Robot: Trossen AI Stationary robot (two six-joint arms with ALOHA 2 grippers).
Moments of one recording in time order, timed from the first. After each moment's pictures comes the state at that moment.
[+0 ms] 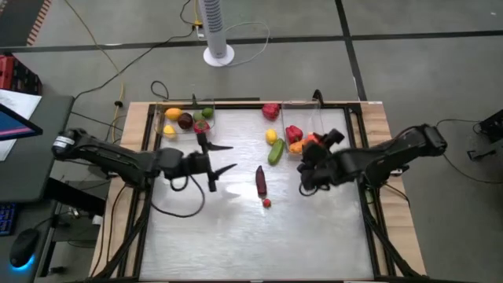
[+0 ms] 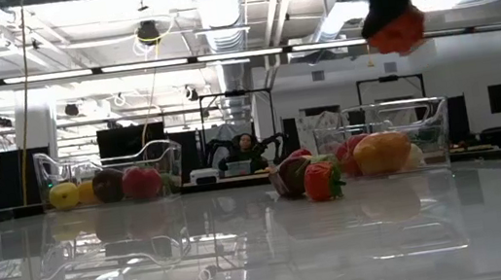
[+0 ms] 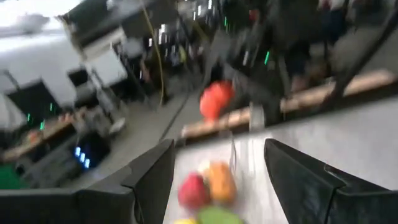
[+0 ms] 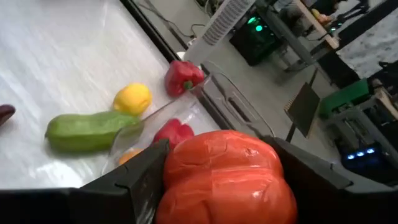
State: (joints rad) left arm -0.17 1.10 0.68 0.43 -0.43 0.39; right arm 0.26 1.33 1.10 -1.11 1.10 0.65
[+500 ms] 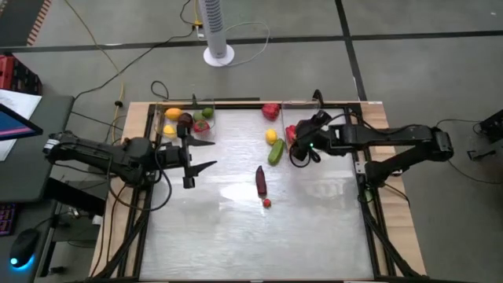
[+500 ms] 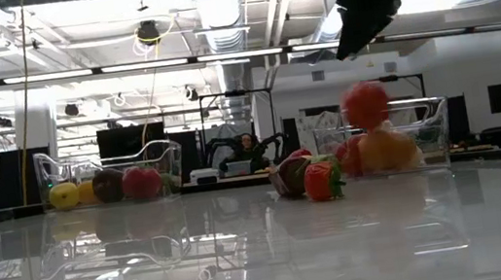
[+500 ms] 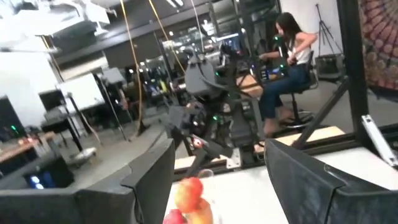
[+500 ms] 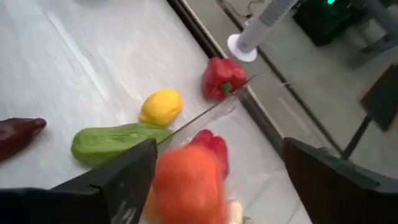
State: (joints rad) left arm -0.17 0.83 0.68 0.29 -0.29 0.32; right arm -0.08 1.25 1.06 -0.71 0.66 0.18
